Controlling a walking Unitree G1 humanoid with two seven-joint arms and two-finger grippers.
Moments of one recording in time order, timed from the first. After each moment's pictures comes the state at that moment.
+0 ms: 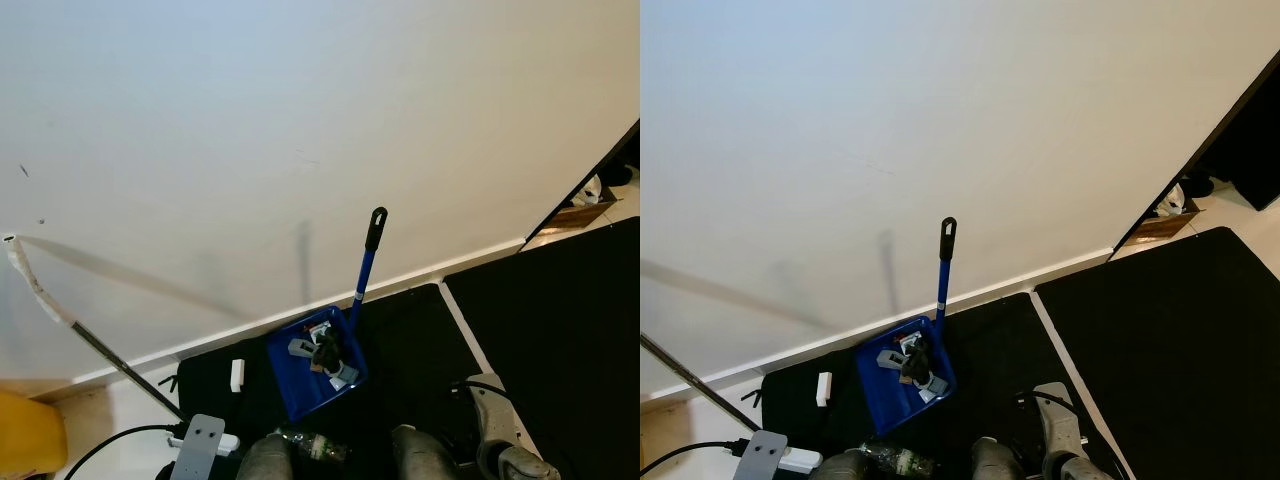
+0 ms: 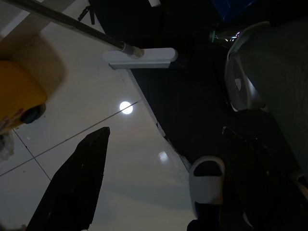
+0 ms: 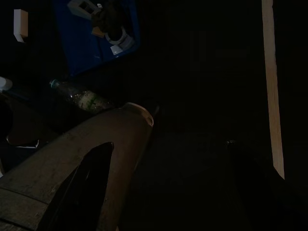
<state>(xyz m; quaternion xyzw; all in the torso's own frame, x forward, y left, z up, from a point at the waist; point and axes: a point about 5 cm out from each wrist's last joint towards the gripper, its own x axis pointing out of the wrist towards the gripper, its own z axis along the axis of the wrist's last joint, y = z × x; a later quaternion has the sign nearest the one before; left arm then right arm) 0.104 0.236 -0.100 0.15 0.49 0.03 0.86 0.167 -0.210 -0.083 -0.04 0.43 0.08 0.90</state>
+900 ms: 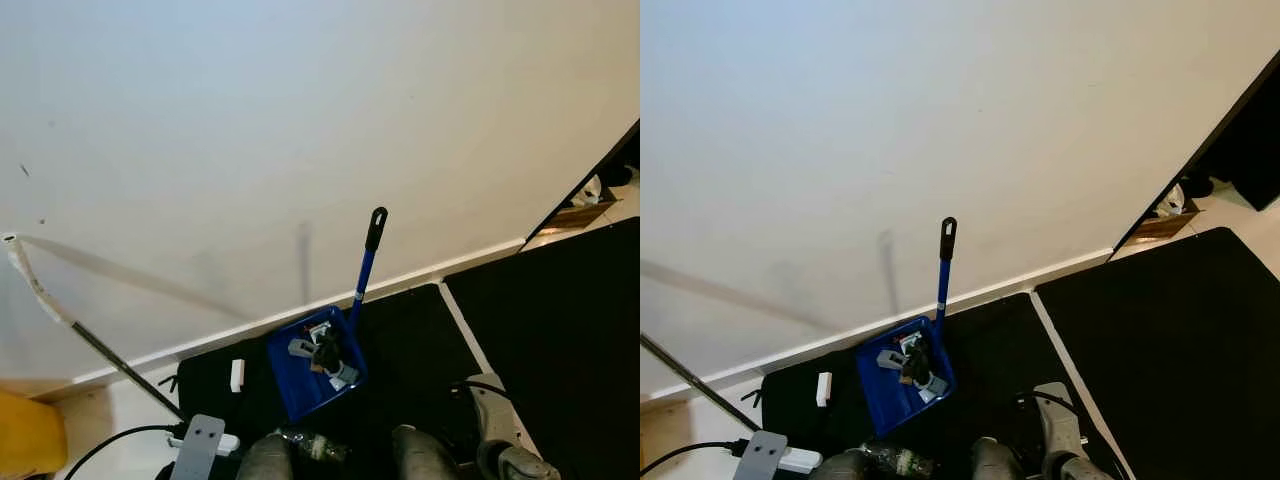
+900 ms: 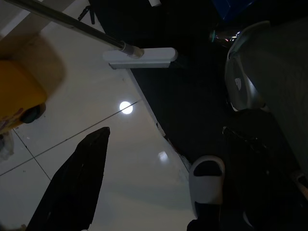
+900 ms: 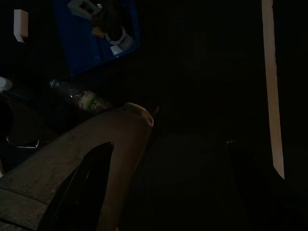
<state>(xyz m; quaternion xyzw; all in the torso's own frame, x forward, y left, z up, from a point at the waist) 0.103 0.236 -0.100 0.15 0.49 0.03 0.86 0.167 -0.210 -0.083 -0.04 0.43 0.08 0.90</state>
